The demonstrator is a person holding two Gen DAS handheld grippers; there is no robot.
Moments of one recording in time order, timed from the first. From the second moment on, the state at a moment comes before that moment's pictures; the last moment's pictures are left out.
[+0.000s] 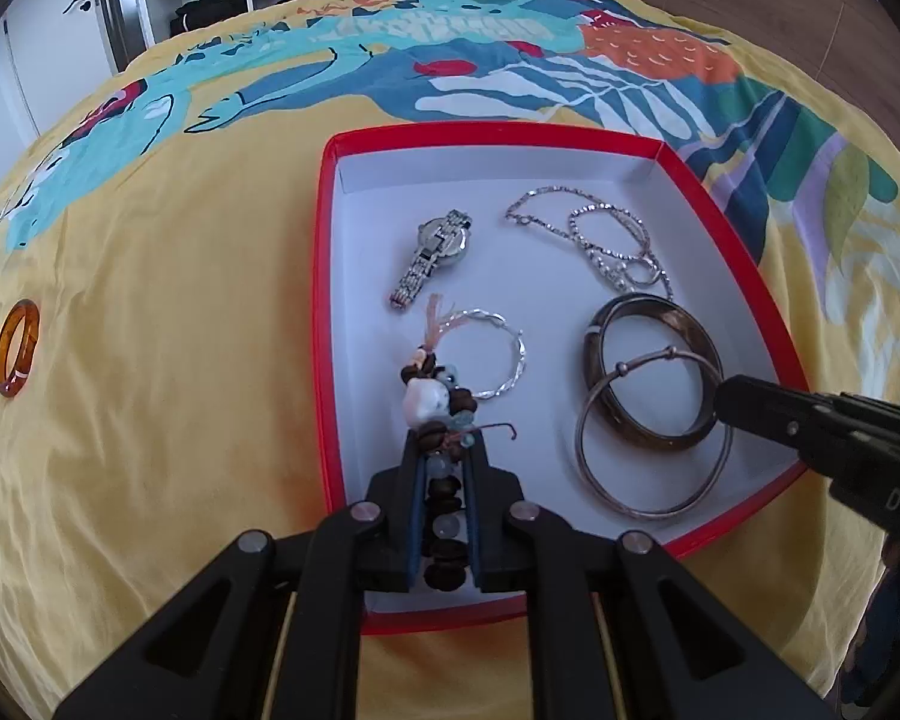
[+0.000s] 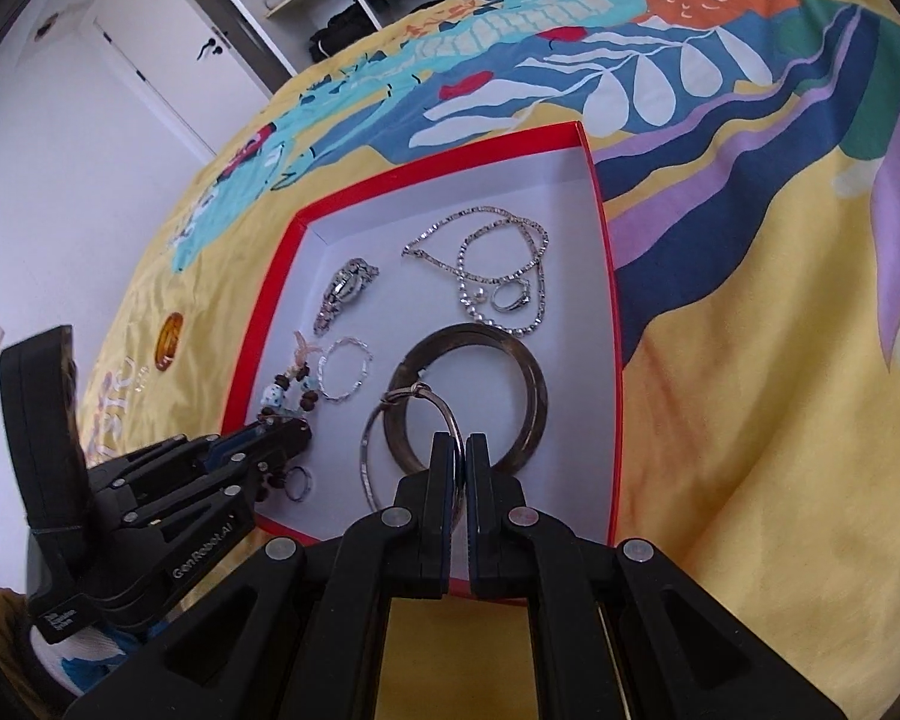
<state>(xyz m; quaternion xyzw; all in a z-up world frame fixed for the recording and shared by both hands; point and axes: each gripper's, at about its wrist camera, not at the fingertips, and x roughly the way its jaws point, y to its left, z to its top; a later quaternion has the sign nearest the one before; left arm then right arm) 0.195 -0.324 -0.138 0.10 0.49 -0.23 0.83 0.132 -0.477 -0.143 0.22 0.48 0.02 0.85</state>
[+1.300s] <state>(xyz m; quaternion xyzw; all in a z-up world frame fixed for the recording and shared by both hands) 0.101 -0.187 0.005 0.07 0.40 -0.14 0.90 0.056 -0.358 -0.004 0.09 0.41 0.01 0.91</state>
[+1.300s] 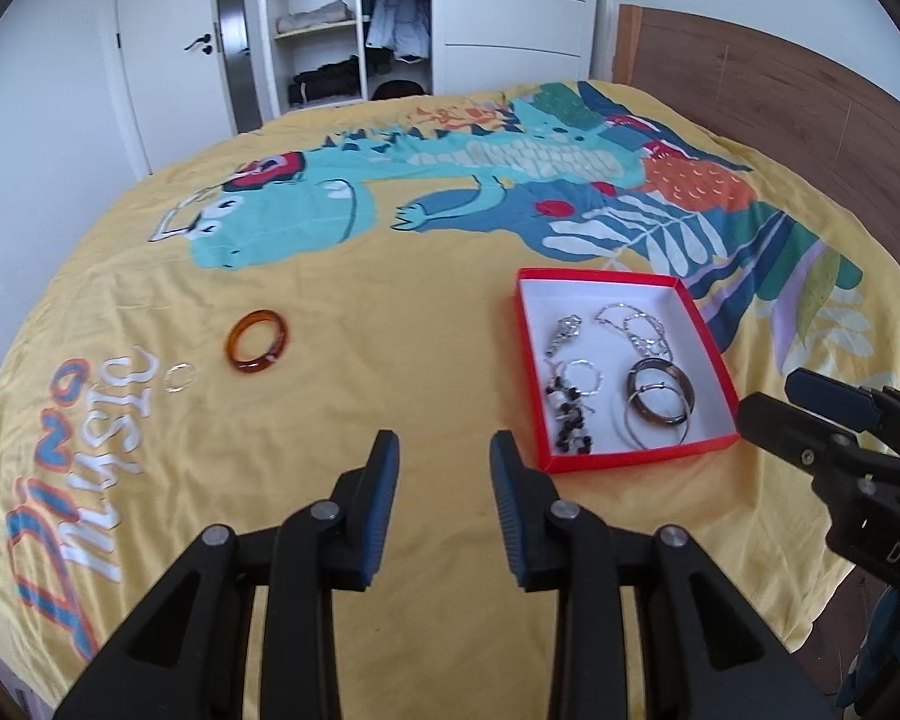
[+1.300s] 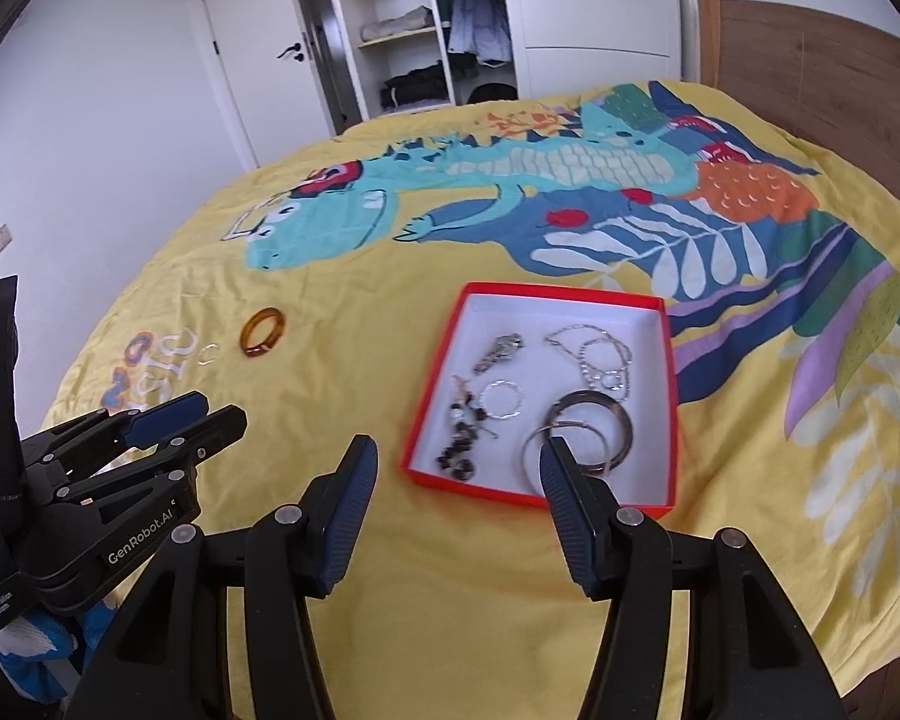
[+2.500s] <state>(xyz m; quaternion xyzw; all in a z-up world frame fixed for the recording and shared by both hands) 0.052 -0.001 0.010 0.00 0.39 -0.02 0.92 0.012 -0.222 0.035 0.04 0.39 0.07 0.92</state>
